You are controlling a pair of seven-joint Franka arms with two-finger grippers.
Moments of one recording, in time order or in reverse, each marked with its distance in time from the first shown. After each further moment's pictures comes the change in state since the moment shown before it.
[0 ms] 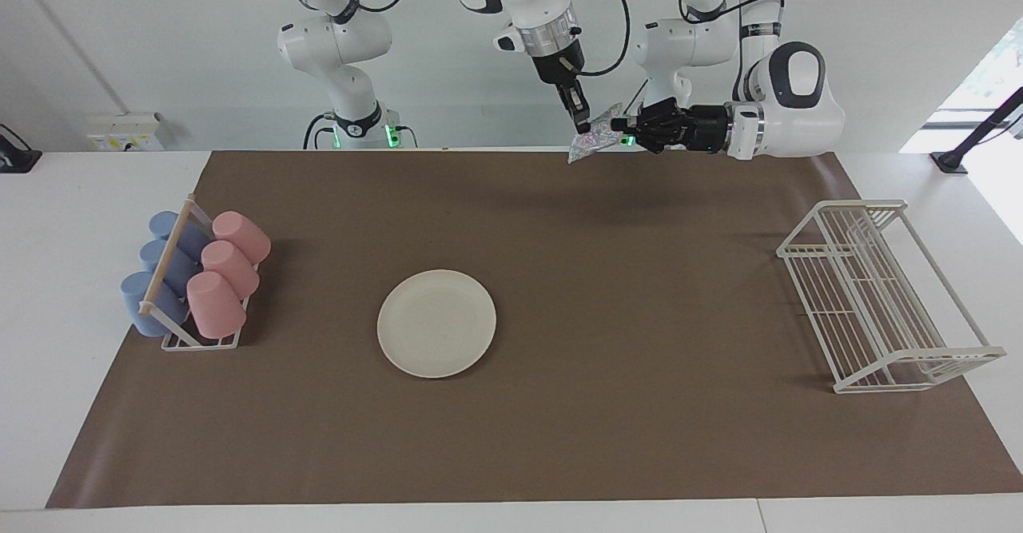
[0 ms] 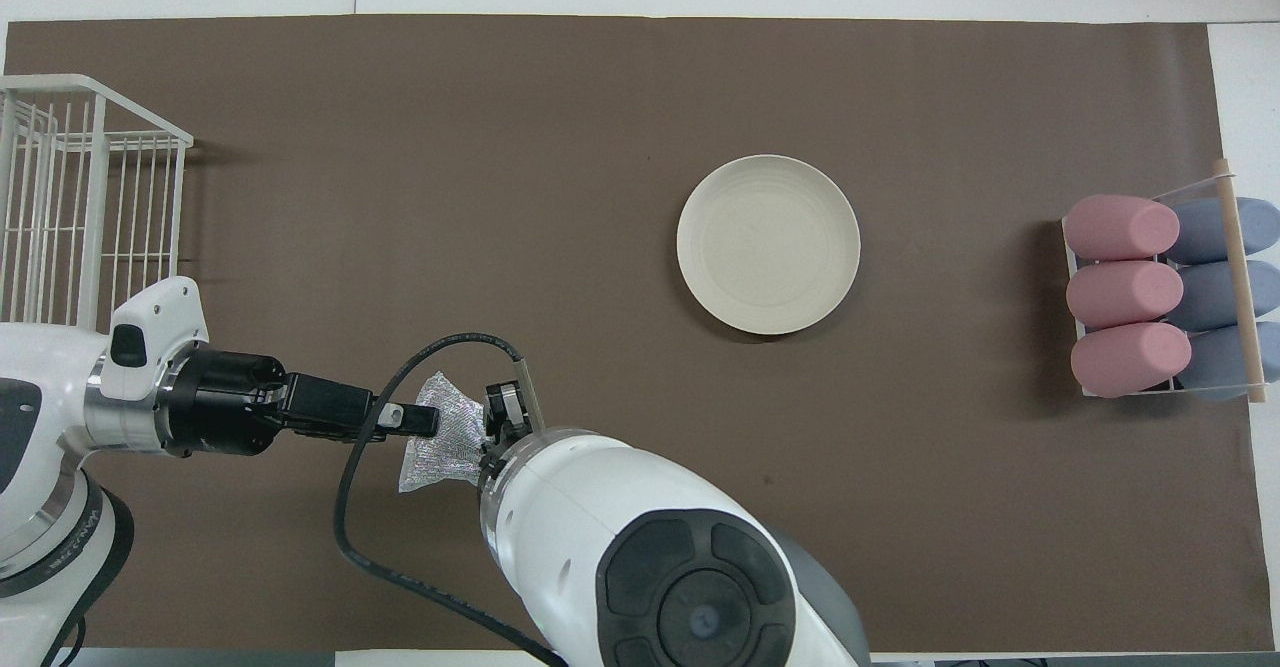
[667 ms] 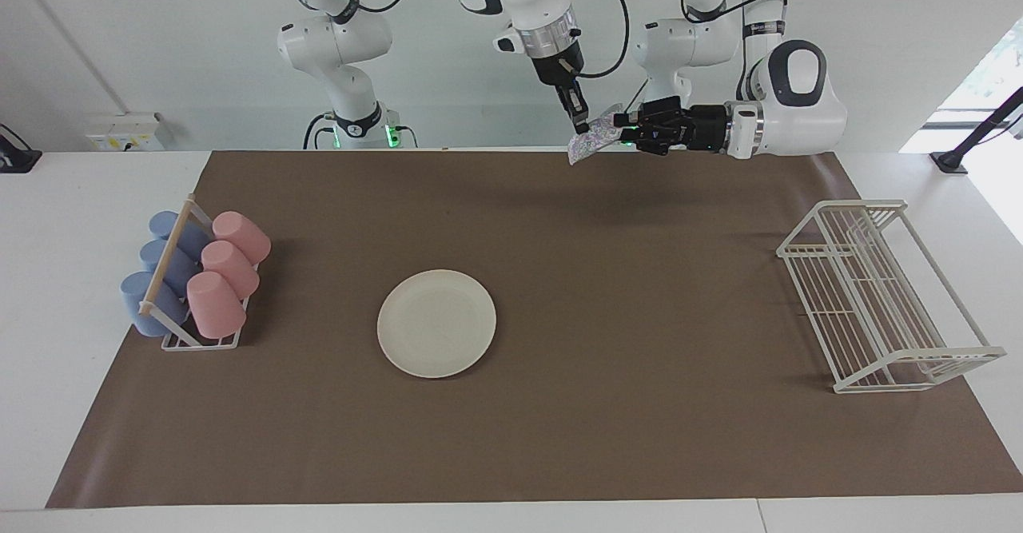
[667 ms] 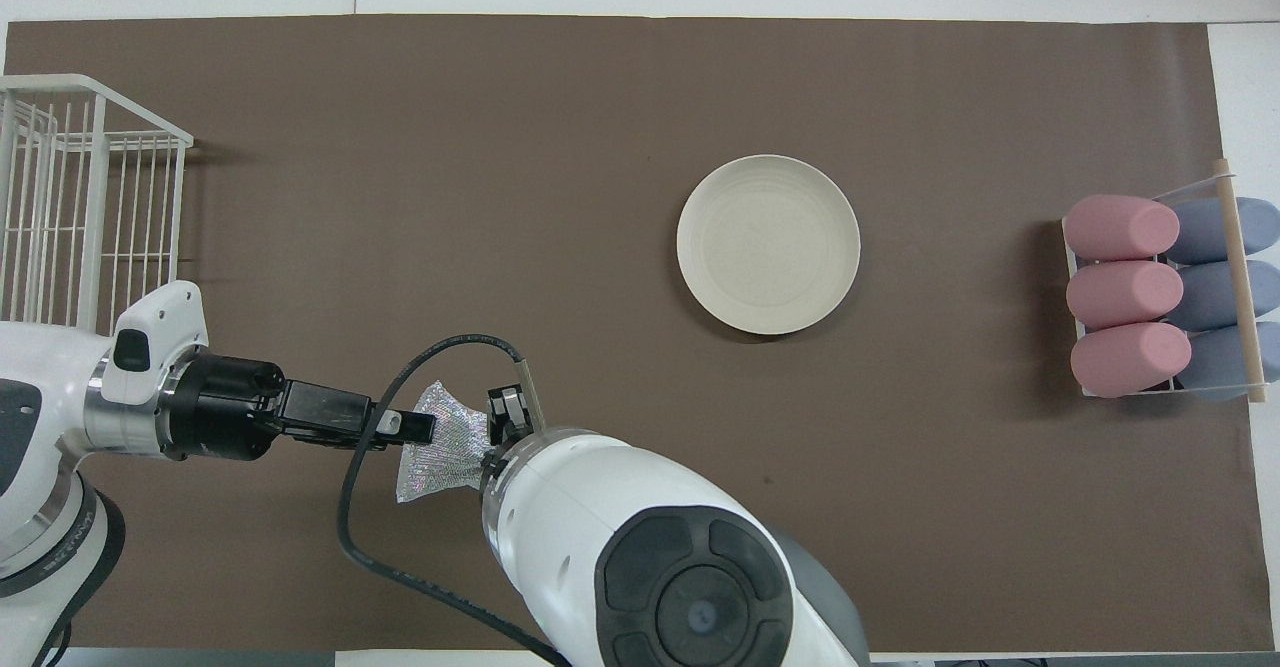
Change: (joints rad) left arm 0.000 -0.007 0.003 0.003 0.060 0.000 0.001; right arm 0.000 0.000 0.000 -0.004 0.000 -0.006 -0.002
